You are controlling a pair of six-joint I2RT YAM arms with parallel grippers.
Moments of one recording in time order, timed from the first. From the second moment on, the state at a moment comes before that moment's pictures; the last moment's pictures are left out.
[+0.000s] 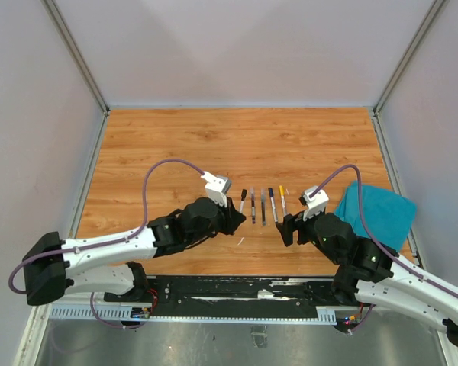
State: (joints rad) left arm -1.11 1.06 0.61 0.09 -0.26 -0.60; right arm 1.06 0.51 0.55 -0.49 0.47 0.30
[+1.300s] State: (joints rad) left arm -1.01 1.83 1.10 -0.33 -0.48 -0.91; right arm 1.06 0.48 0.55 -0.58 0.50 0.49
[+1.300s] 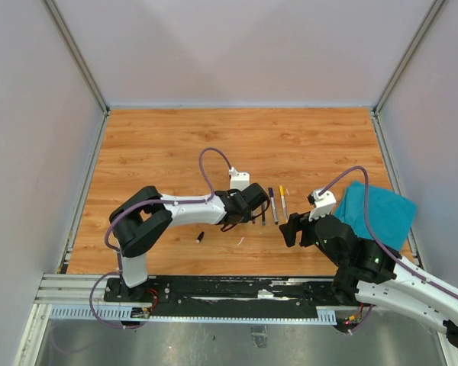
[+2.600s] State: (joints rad) left arm -1.01 1.87 1.13 -0.31 -0.50 -0.95; right arm 1.06 0.47 0.55 -0.59 0.50 0.51
